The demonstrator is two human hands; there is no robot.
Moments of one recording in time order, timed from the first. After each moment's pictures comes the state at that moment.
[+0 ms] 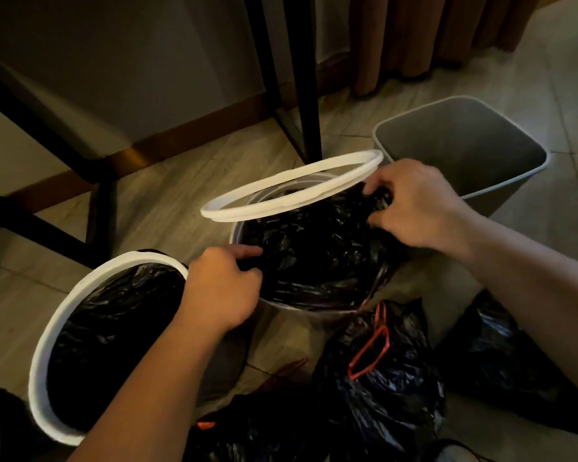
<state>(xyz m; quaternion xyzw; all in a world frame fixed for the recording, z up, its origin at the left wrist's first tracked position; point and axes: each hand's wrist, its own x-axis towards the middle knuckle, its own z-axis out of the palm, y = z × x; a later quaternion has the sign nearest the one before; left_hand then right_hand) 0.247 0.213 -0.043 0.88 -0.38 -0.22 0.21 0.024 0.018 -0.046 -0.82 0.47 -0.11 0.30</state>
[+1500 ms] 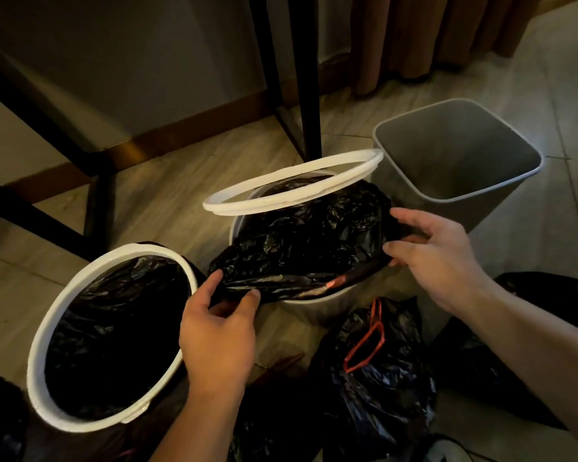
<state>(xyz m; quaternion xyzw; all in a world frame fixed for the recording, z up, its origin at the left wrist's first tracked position) 0.216 0.272 -0.115 0.78 -0.13 -0.22 0.56 -0.012 0.066 -0.115 -0.56 0.49 -0.31 0.59</state>
